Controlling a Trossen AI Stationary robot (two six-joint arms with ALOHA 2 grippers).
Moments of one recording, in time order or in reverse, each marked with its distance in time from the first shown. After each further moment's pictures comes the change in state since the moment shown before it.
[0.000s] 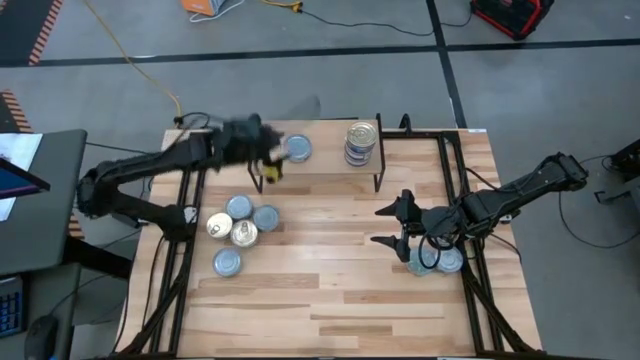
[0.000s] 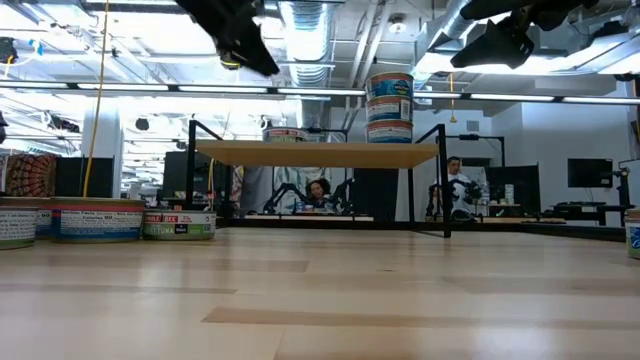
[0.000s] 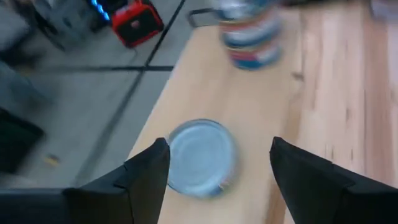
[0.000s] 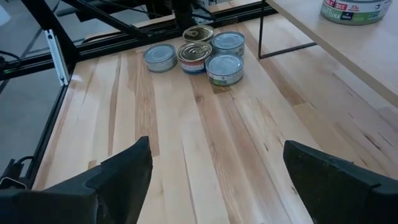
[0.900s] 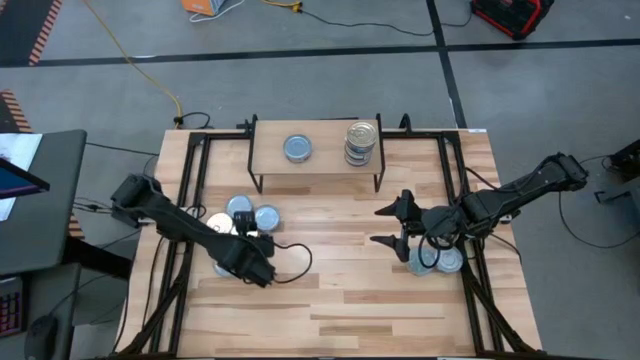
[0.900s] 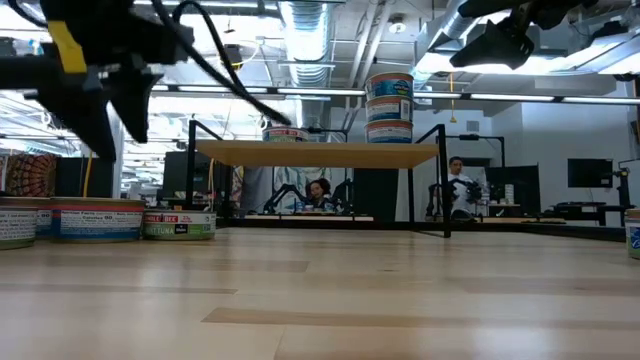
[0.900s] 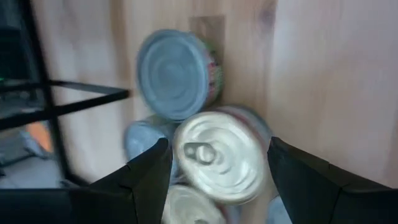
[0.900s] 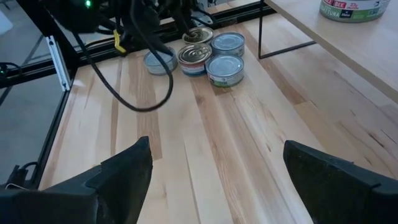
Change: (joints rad) left arm -0.765 0.423 0.000 -0.806 -0.178 -0.813; right arm 0.000 0.002 0.000 0.009 0.000 0.024
